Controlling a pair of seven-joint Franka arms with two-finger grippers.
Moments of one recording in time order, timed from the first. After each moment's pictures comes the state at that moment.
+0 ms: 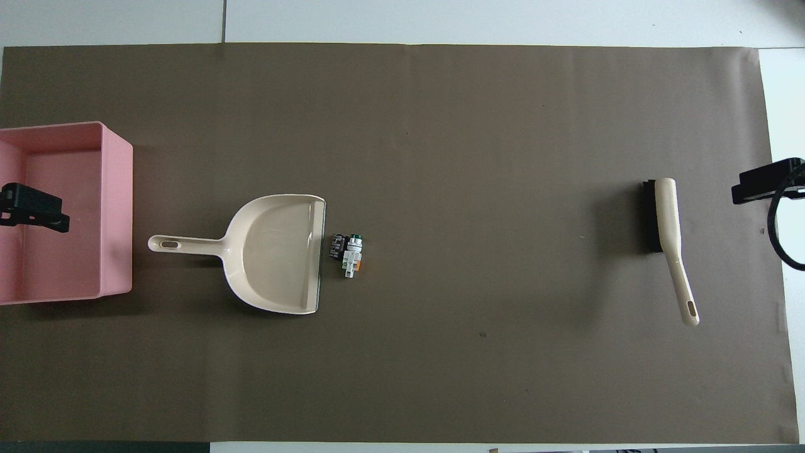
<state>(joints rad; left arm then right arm) -0.01 -0.04 0.01 -1.63 0.02 1.45 -0.03 -0.05 -0.04 0.00 -1.54 -0.02 1.48 -0.02</state>
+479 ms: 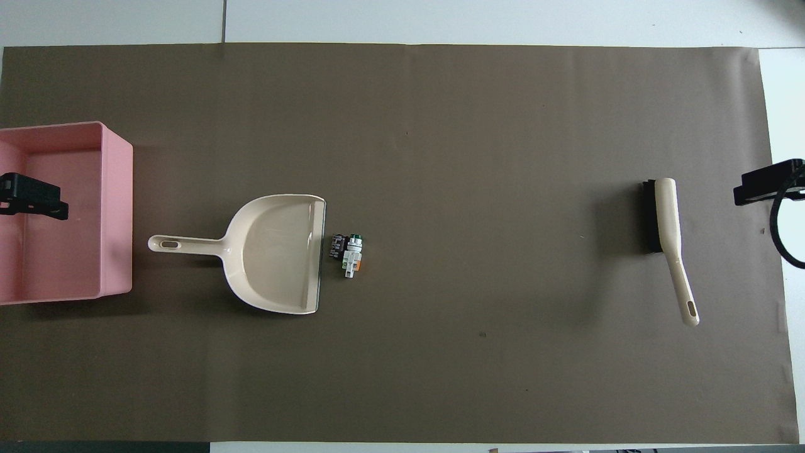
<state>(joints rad) -0.01 -0.04 0.01 -1.63 0.02 1.53 -0.02 -0.06 -0.04 0.00 -1.55 -0.02 1.48 -0.02</state>
